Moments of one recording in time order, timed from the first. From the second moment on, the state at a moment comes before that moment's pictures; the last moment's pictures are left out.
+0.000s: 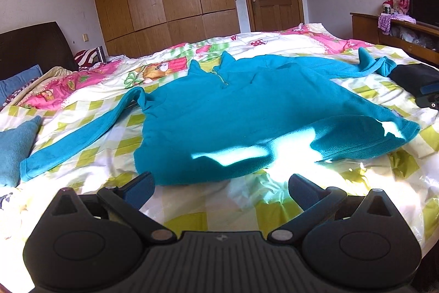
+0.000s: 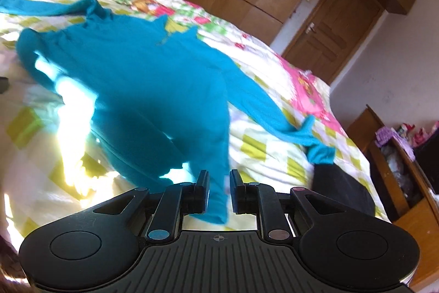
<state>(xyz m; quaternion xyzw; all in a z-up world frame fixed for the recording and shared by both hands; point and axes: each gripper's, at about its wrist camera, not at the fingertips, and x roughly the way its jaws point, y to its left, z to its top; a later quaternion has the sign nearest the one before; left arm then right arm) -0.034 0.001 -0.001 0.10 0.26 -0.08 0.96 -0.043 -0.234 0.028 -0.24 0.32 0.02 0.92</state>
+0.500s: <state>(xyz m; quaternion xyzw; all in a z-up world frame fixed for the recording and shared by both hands) -0.043 0.098 -0.008 0.04 0.28 0.00 0.96 0.057 -0.049 -0.016 -0.17 0.36 0.29 0.87</state>
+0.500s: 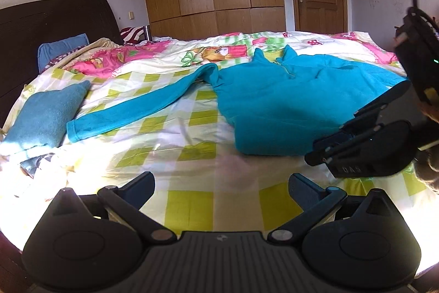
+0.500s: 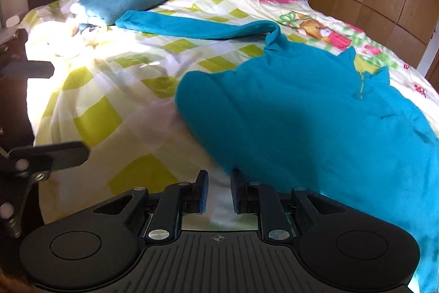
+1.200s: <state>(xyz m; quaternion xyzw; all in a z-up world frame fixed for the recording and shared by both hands) -0.012 0.113 -0.011 -0.01 0.28 -0.01 0.96 0.076 -0.039 -0.013 -0.22 0.26 0.24 0.91</state>
